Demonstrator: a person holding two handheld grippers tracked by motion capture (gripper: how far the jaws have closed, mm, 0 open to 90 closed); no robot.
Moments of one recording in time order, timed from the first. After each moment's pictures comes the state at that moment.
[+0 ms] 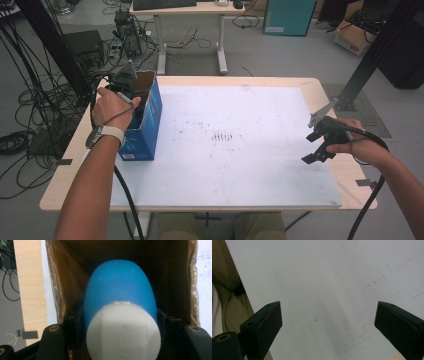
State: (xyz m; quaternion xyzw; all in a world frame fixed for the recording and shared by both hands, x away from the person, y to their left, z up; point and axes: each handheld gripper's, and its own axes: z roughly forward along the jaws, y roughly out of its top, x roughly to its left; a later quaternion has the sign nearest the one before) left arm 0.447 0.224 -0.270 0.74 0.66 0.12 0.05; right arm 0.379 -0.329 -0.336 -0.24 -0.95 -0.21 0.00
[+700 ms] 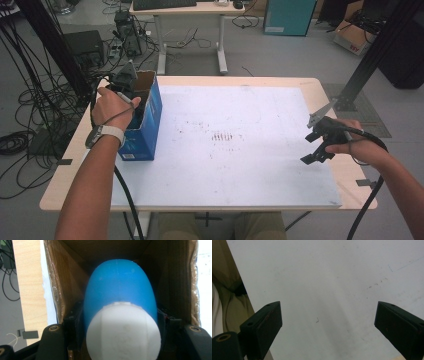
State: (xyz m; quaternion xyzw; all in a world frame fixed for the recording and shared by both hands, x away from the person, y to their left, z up) left arm 0.447 0.225 -0.271 0.74 0.66 0.11 0.05; right arm 0.379 -0.326 -0.336 -0.23 -0.95 -0.21 0.00
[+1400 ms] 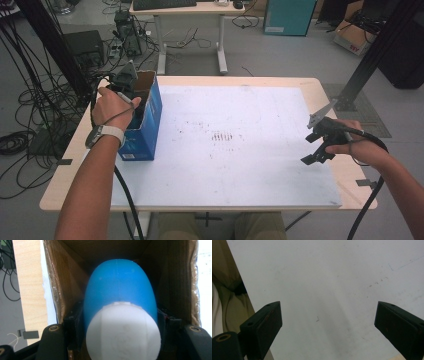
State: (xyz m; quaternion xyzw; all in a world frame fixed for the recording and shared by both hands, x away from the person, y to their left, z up) left arm 0.448 0.225 -0.270 0.74 0.66 0.11 0.04; right arm 0.377 -0.327 -0.337 -0.23 -0.95 -0.21 0.00
